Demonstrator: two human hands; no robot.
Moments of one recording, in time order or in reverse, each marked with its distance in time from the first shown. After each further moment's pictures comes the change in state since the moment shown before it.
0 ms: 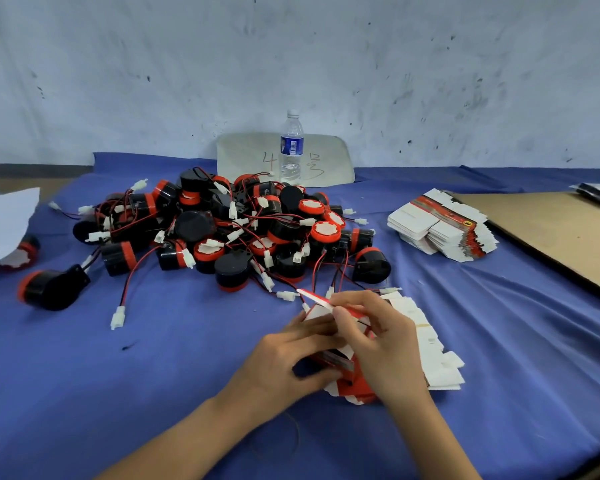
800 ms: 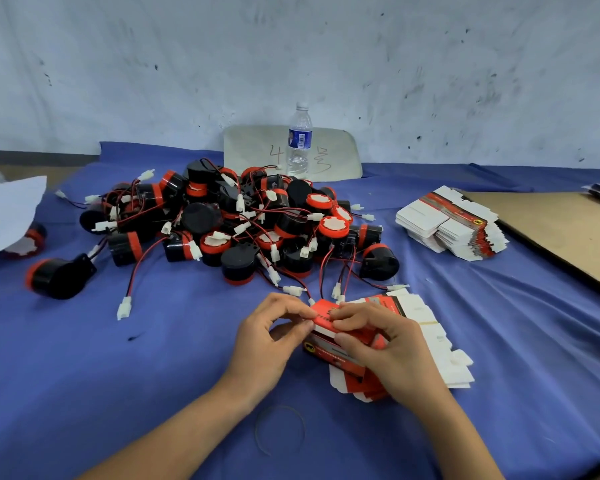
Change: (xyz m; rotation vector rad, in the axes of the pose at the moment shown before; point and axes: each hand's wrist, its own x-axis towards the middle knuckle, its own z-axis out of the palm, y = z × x) left_hand -0.001 -0.001 -0.008 -0.399 0.323 -0.474; right_hand -0.001 0.018 -0.013 0.042 -0.244 0.066
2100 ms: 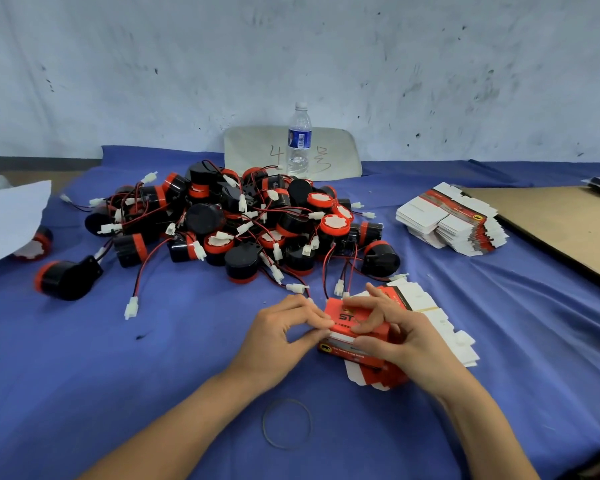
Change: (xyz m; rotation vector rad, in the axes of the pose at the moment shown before) left_hand 0.008 -0.005 -0.004 0.237 -0.165 0.329; right_hand 0.001 0.014 -0.023 0.092 -0.217 0.127
